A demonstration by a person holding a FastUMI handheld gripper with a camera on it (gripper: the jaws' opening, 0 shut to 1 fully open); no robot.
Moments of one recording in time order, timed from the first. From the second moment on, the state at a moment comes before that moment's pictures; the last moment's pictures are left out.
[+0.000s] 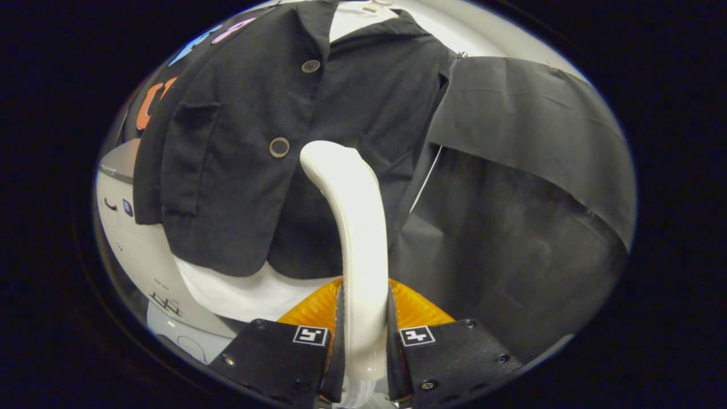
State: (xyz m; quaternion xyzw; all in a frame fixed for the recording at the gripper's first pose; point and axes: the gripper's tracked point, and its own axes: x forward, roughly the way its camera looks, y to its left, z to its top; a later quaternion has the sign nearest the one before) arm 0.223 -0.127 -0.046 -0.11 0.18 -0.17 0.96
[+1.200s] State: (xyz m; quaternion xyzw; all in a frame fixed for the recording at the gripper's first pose) arm 0.189 -0.121 -0.113 -0.05 0.24 -0.13 0.96
